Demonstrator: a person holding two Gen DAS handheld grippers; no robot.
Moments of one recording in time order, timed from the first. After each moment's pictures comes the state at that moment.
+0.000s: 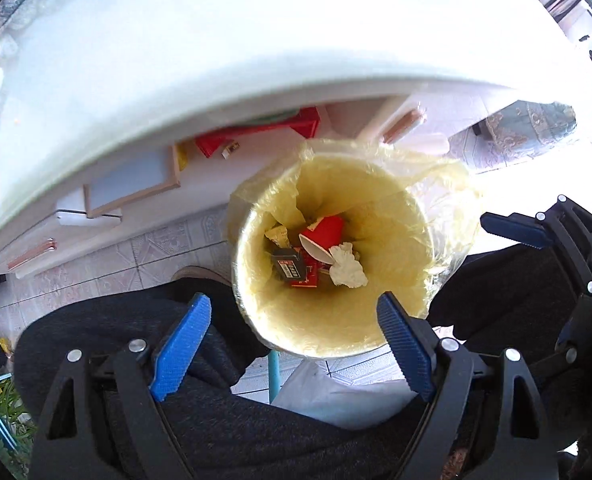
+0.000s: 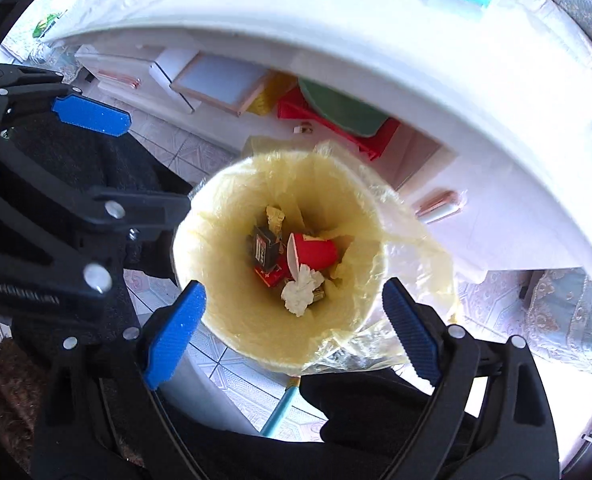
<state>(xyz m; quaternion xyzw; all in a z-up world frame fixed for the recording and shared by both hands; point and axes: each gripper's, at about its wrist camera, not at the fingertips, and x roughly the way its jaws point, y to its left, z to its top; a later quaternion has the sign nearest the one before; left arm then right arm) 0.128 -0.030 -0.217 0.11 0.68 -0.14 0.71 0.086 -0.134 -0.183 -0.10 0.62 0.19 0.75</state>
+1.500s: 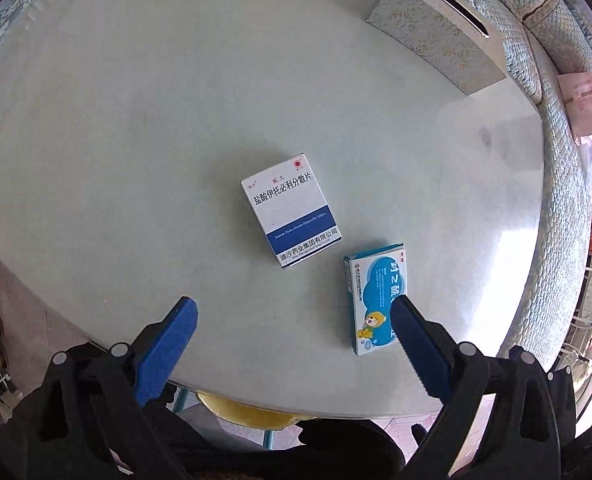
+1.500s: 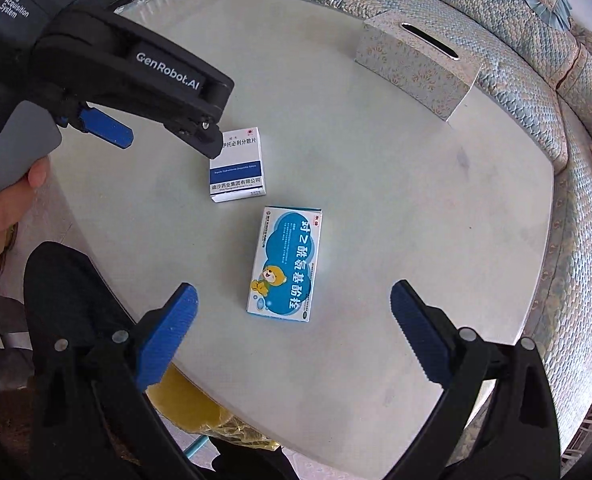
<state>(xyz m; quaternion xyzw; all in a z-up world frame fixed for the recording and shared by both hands) 0.416 -0.011 -0.091 -0.15 0.71 0.03 0.69 0.340 -0.168 -0.029 -0.16 0.58 0.22 0.77</state>
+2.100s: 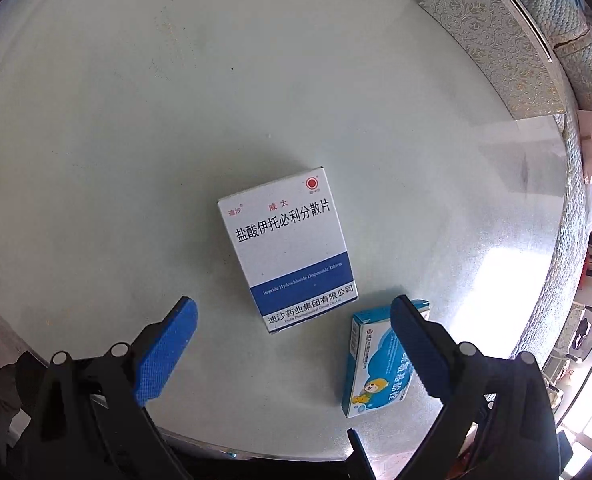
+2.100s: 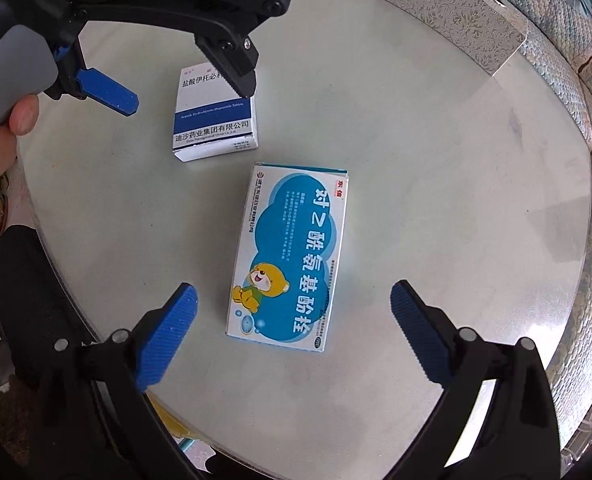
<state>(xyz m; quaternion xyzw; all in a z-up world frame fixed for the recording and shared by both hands) 0.443 0.004 -0.169 -0.22 0.72 0.05 0.66 0.359 -0.147 -0.124 -0.18 0.62 0.22 0.73</state>
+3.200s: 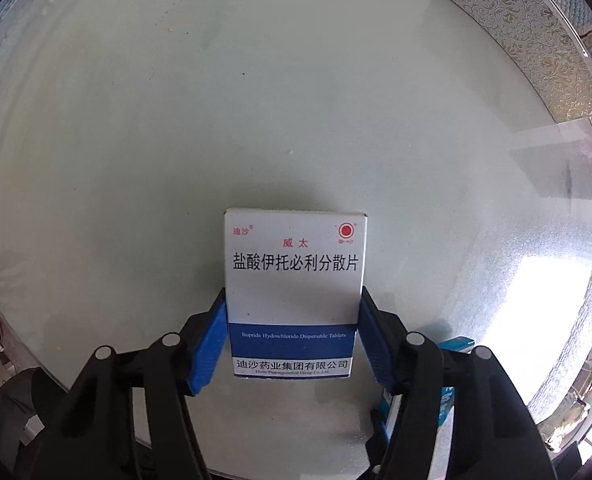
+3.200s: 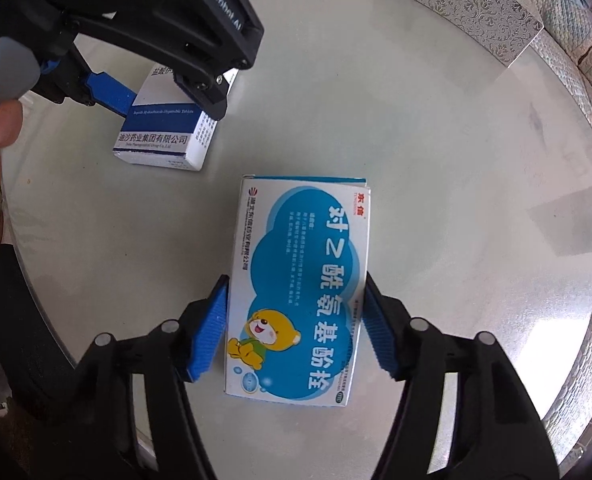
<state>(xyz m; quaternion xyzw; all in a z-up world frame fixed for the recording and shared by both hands) 0.452 -0.002 -0.189 -0.15 0.72 0.09 0.67 0.370 -0.130 -0.155 -0.16 0.63 0.21 0.73</state>
